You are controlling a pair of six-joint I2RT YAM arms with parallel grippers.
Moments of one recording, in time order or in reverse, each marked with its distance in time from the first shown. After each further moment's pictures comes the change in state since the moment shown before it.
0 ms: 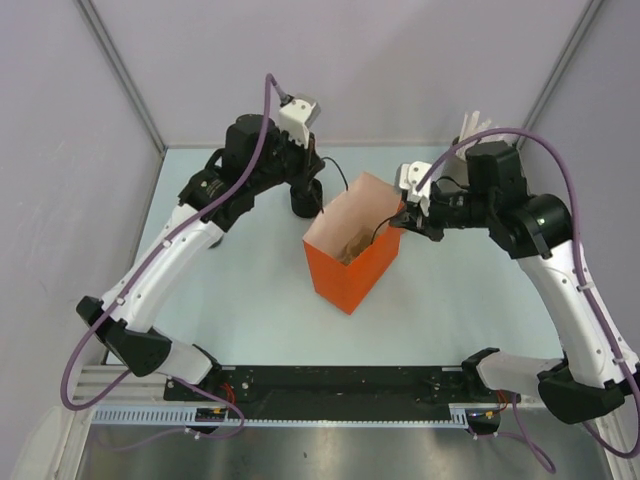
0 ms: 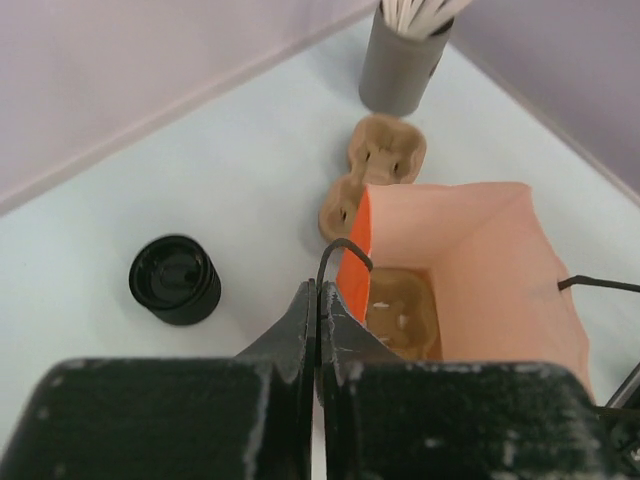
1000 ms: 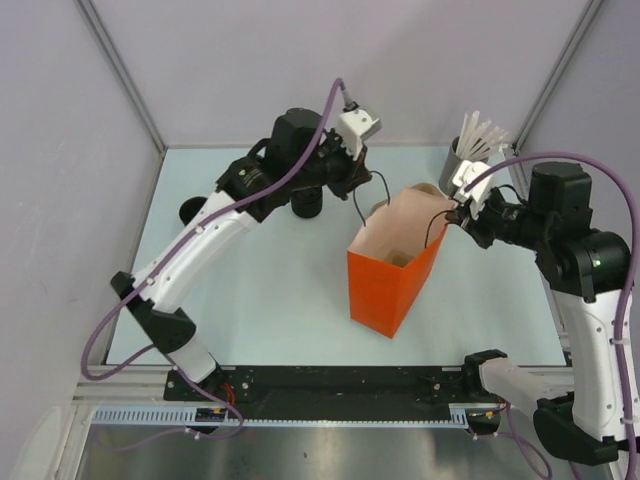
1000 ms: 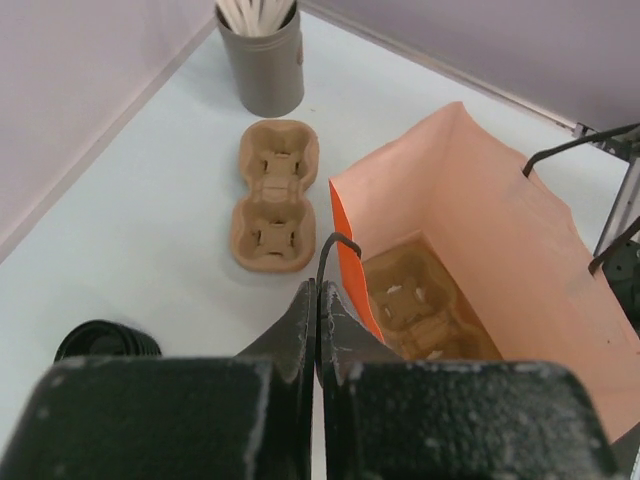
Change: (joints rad) left arm -0.149 0.162 0.194 -0.109 0.132 0.142; right arm -0.216 -0.153 -0.017 -0.108 0.162 0.017
